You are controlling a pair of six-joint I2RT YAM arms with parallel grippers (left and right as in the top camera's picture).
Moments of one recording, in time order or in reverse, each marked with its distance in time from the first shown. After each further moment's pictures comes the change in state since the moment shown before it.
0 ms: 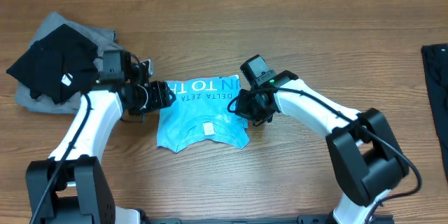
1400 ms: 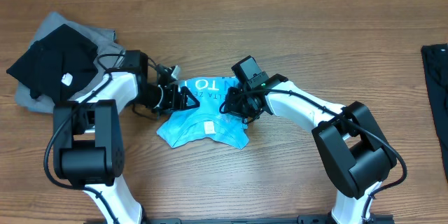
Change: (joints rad) left arm -0.058 0.369 0.083 0.023 0.348 0.238; right arm 0.036 0.085 0.000 0.189 -0.055 0.042
